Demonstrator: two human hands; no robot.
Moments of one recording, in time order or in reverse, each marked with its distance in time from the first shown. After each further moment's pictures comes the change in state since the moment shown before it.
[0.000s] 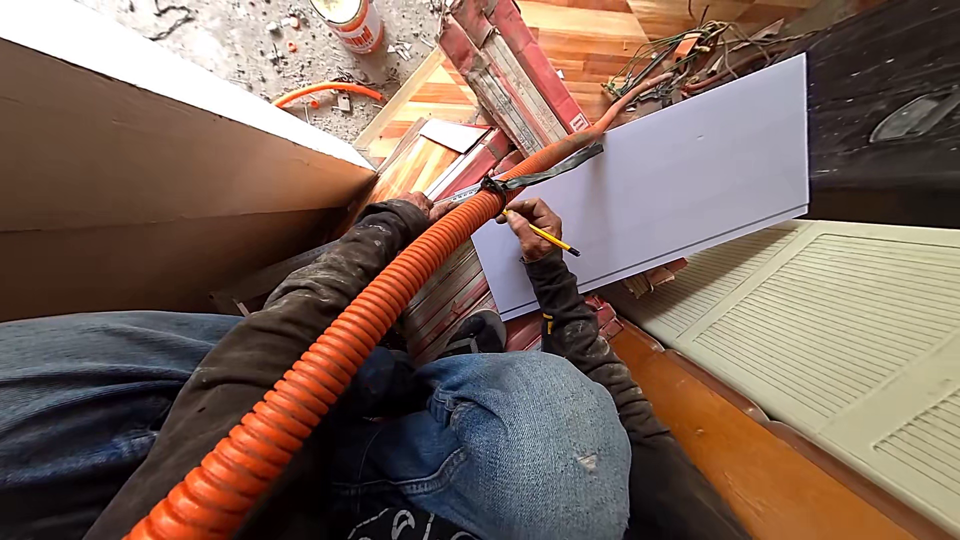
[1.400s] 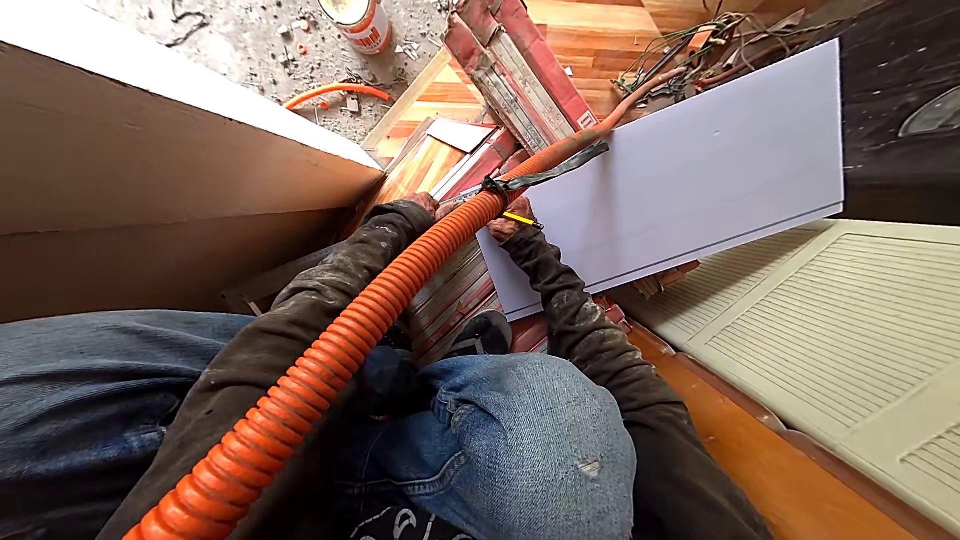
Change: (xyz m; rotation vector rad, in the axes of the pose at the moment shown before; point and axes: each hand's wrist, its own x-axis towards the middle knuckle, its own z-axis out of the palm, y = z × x) left_hand 0.003 0.005 0.000 0.009 -0.013 -0.032; right_hand 0.032 0.006 0.032 -0.412 -0.226 -0.037
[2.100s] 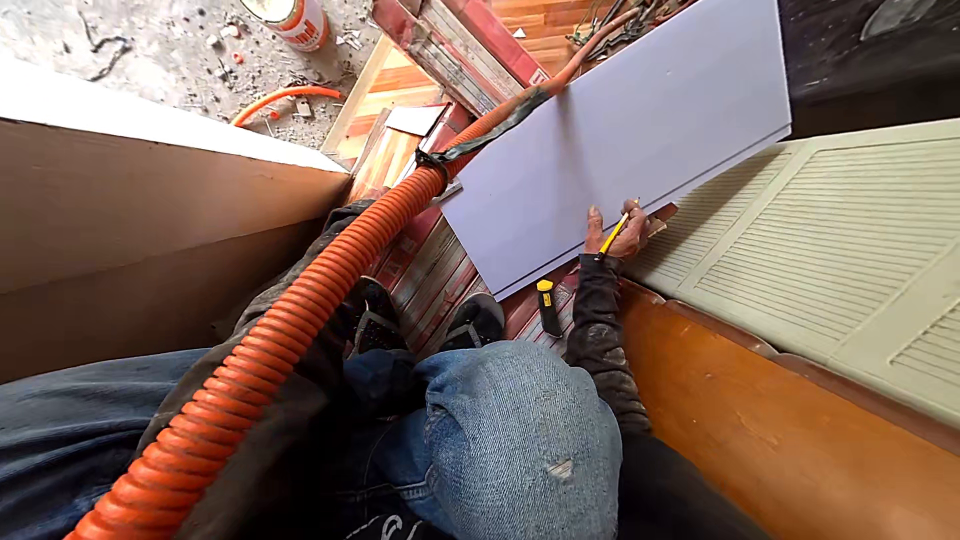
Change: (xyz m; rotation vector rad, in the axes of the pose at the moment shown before) left_hand 0.032 -0.019 0.032 -0.212 0.131 0.000; right_hand -0.141 0.070 -0.112 -0.660 0.935 0.408
